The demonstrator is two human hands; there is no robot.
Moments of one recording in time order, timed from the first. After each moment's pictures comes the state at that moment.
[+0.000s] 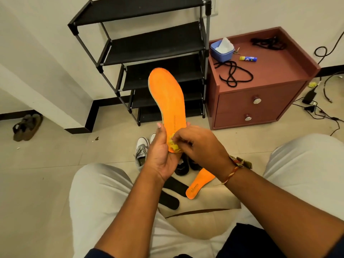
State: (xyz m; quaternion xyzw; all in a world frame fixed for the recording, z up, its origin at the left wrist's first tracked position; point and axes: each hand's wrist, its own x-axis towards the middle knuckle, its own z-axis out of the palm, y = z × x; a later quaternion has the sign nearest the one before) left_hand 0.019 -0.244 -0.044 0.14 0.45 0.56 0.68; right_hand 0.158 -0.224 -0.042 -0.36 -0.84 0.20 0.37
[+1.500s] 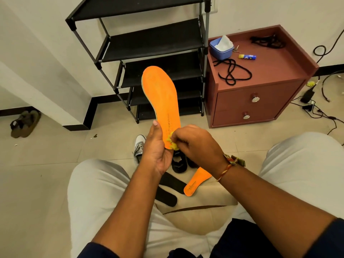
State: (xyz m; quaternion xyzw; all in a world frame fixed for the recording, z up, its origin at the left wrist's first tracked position) left_hand 0.017 -0.239 -0.047 0.15 0.49 0.59 0.62; right_hand 0.154 -0.225 -0.054 -0.36 -0.85 0.19 0.33
